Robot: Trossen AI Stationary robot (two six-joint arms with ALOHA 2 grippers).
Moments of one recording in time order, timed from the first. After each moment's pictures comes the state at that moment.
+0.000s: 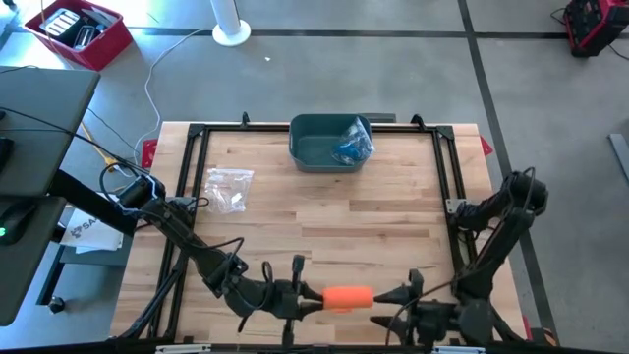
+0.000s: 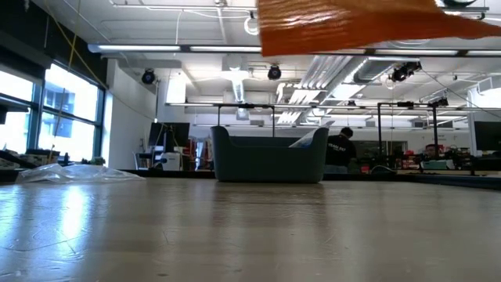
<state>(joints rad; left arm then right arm) -0.69 1.75 1.41 0.24 -0.60 0.16 1.05 1.61 1.00 0.58 1.11 -0.52</state>
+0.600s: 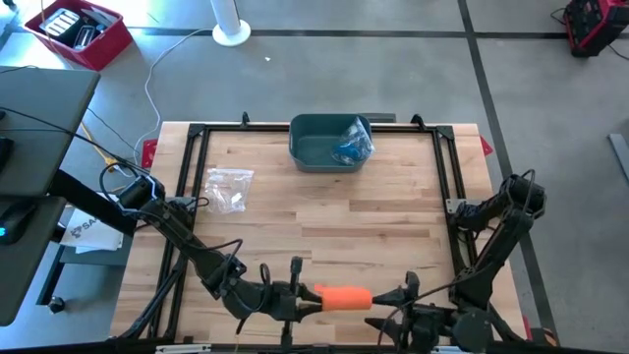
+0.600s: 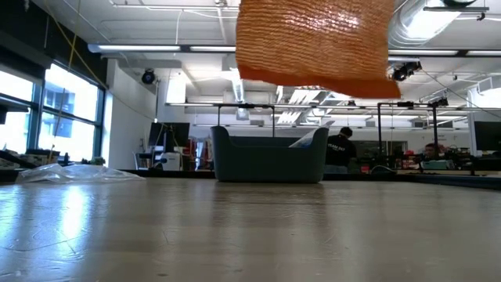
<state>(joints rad) -0.70 1.75 1.41 0.24 -0.62 0.16 1.02 1.65 1.13 0.43 1.14 -0.46</state>
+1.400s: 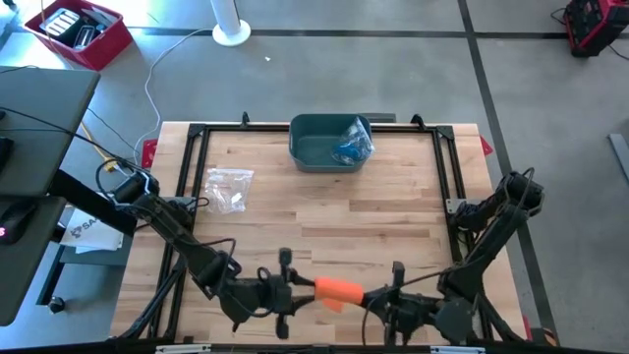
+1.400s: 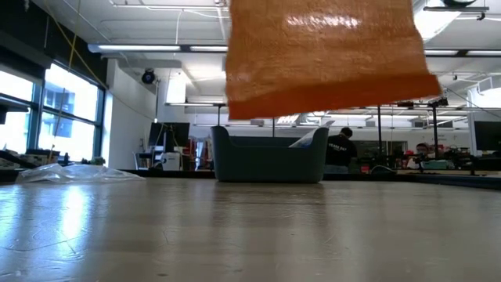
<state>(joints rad) -0.72 1.70 1.41 -0.01 -0.75 0.08 0.95 1.63 1.13 0.39 1.06 -0.33</state>
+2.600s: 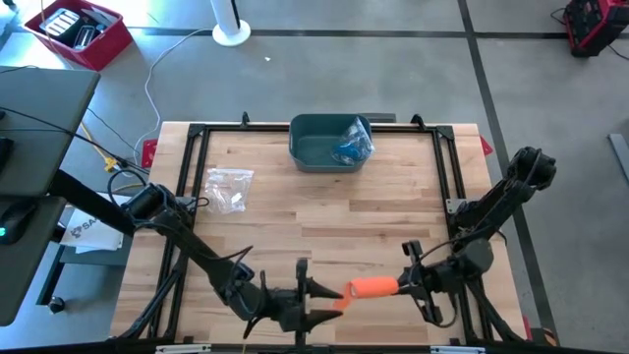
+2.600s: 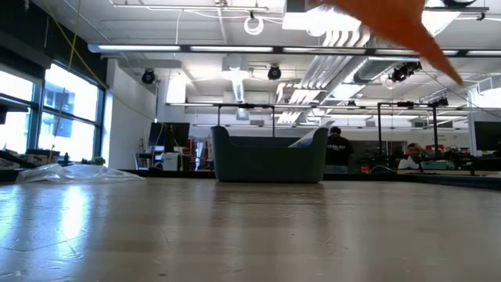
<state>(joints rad) -0.69 1.86 1.41 0.52 -0.69 0.46 0.91 1.31 0.52 1.06 0.57 -0.35</state>
